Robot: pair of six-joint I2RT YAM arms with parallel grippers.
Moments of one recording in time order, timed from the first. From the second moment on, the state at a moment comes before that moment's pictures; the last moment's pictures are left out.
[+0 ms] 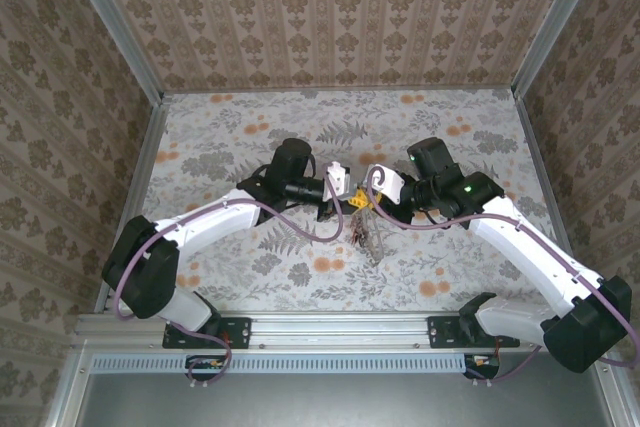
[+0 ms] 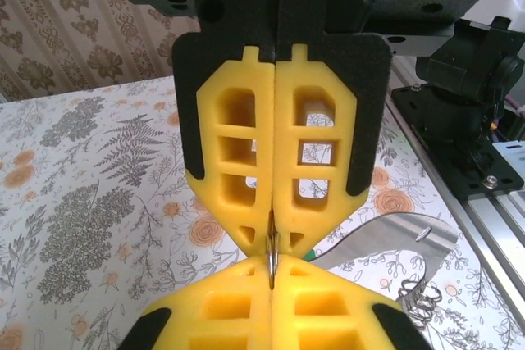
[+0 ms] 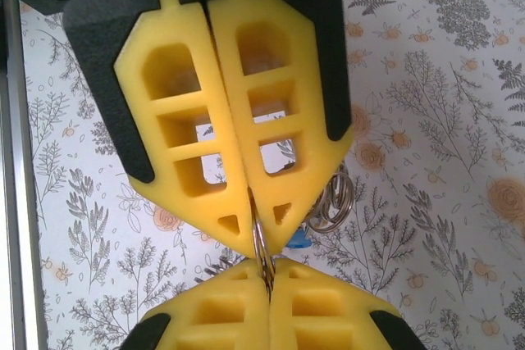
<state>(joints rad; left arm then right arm) -0.78 1.50 0.98 0.04 0.88 0.52 0.50 1.17 1.05 -0.75 -0.43 -0.58</state>
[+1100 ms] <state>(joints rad) -0.75 1.50 0.90 0.36 0.97 0.32 0.41 0.91 0.75 -0.38 -0.45 -0.52</state>
